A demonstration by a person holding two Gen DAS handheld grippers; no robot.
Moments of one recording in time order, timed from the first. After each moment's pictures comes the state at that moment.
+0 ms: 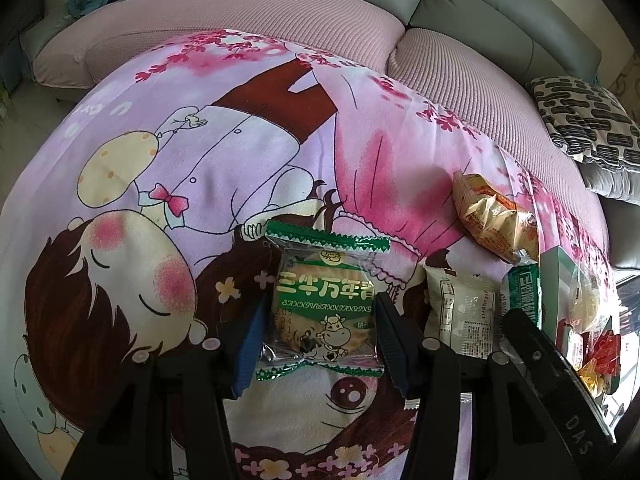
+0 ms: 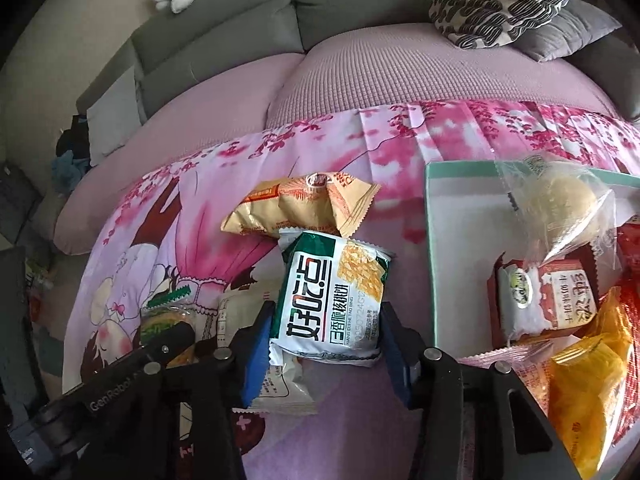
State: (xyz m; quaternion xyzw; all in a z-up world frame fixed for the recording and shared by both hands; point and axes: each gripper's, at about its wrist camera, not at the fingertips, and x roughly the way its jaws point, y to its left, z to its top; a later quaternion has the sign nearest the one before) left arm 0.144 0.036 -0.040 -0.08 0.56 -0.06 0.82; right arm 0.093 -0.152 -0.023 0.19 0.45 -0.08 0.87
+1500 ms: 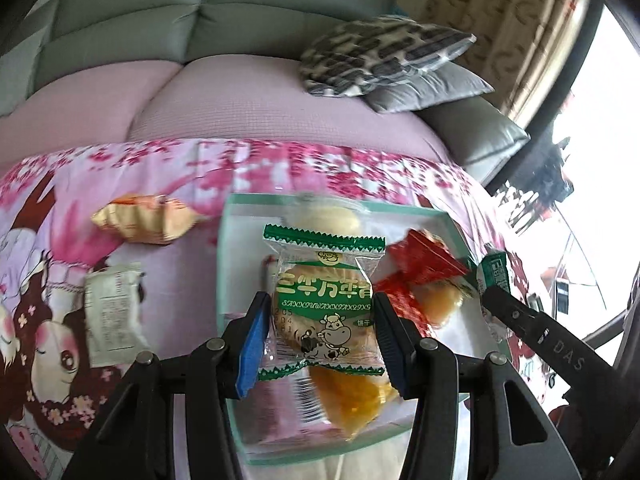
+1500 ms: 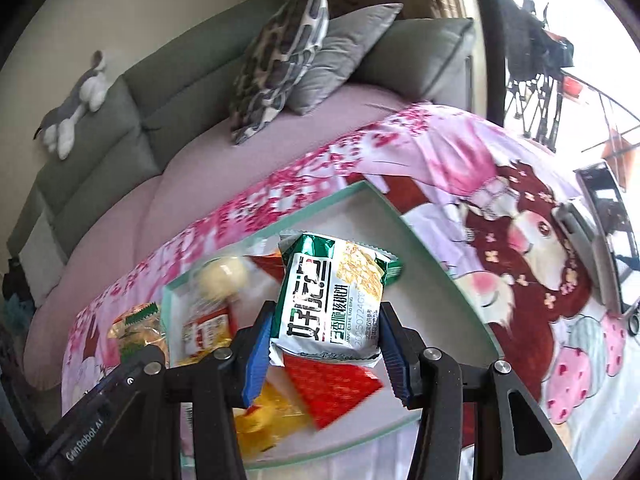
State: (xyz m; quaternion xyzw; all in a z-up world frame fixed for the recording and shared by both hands) left arm 0.033 -0.154 0.040 0.01 0.46 -0.34 0.82; right arm -0.092 -0.333 0.044 0.29 0.35 -0.30 0.84
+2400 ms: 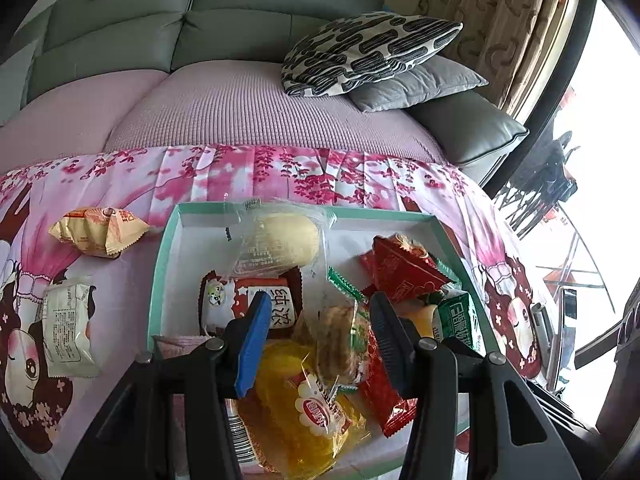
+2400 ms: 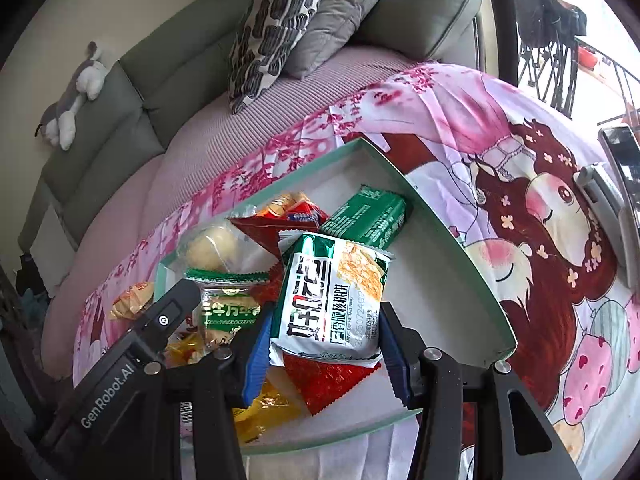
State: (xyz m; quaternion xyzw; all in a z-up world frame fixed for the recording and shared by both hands) left arm 0.026 -0.203 0.029 0.01 0.45 -0.34 0.83; right arm -0.089 -0.344 0.015 0.32 0.39 -0.25 0.83
